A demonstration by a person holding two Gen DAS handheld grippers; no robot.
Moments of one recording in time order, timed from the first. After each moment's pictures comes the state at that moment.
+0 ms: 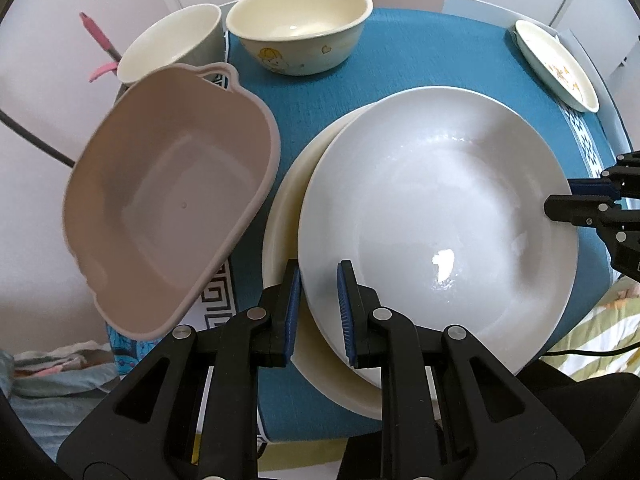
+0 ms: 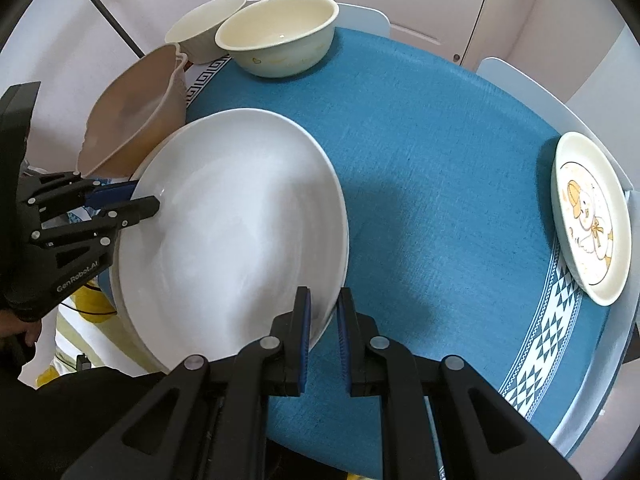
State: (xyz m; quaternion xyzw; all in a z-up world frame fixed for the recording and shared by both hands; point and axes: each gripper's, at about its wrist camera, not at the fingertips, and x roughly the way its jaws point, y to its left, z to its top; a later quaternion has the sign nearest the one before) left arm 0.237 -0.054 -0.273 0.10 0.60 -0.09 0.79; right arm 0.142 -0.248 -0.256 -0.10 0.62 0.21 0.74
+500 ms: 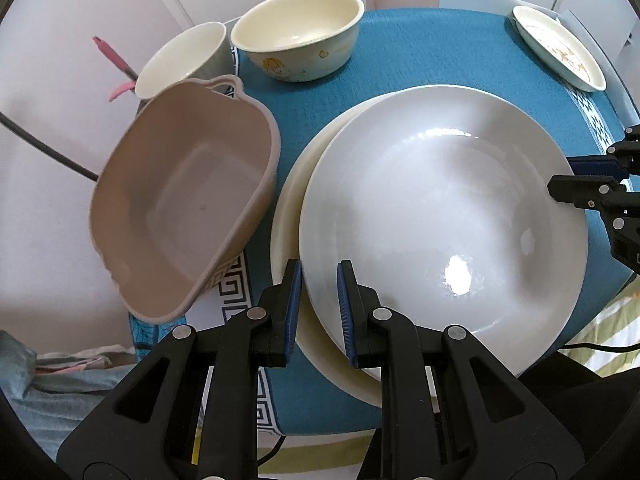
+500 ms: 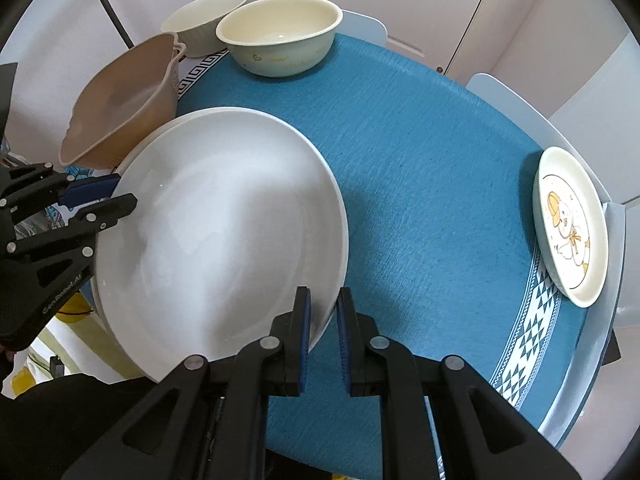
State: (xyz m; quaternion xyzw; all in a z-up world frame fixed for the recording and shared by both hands) left arm 0.215 -0.073 -0.269 0.14 0.57 -0.05 0.81; right arm 0.126 -0.224 -0.254 -0.15 0.60 0.18 0.76
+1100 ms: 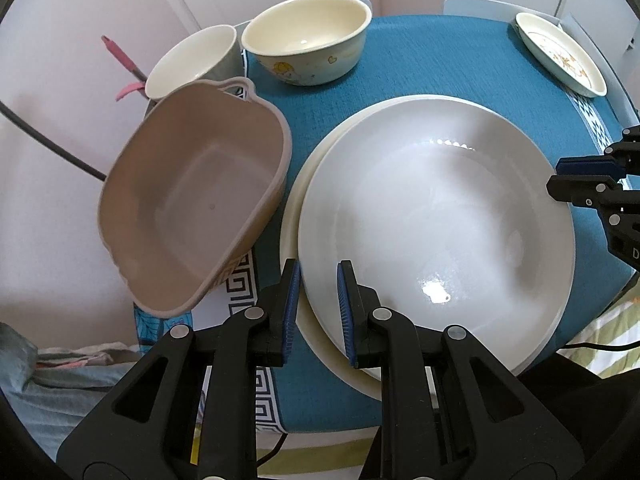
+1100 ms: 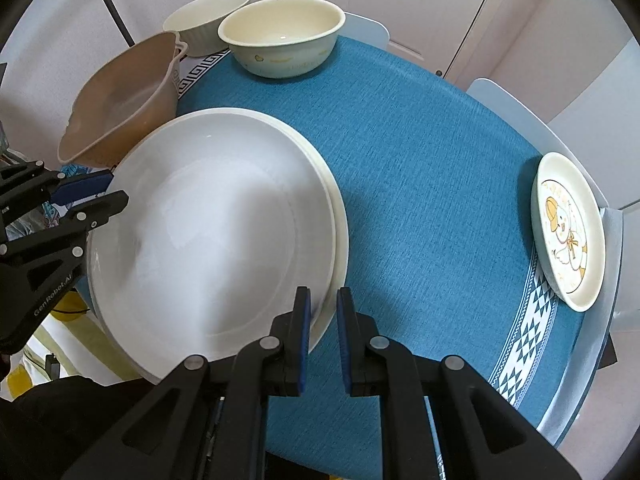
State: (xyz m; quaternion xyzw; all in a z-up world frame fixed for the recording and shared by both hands) left arm 0.207 -0.069 -0.263 0.13 0.57 -0.05 0.81; right arm 0.126 -0.227 -0.252 -0.15 0.60 0.18 0.77
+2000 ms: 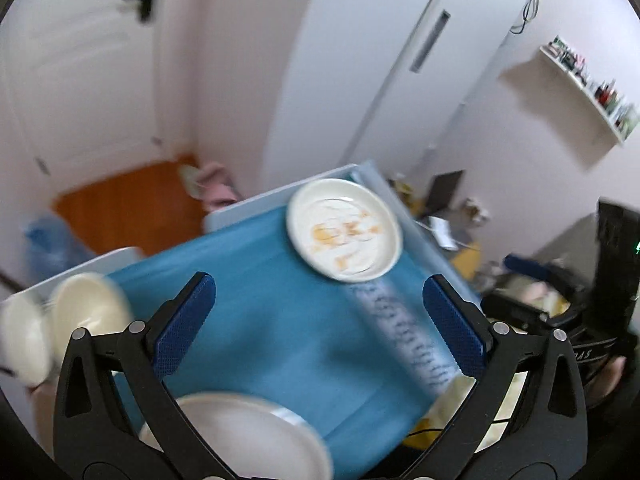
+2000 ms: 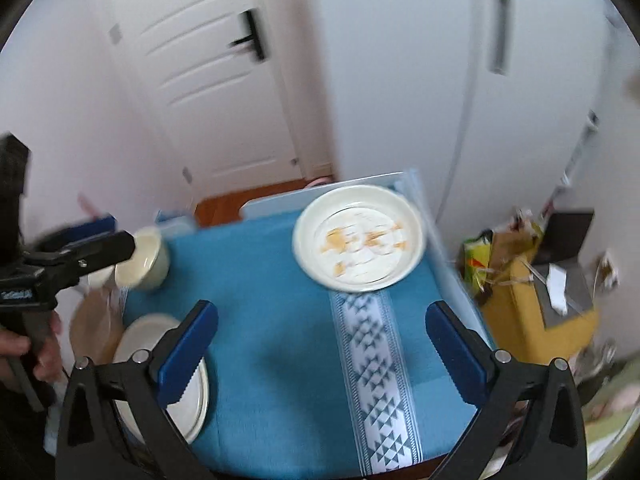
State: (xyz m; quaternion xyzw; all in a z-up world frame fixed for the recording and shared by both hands) left arm 0.342 -0.218 -0.132 0.01 0.47 -0.39 0.79; right arm 0.103 -0.446 -0.125 0.15 0.45 -0.04 0.88
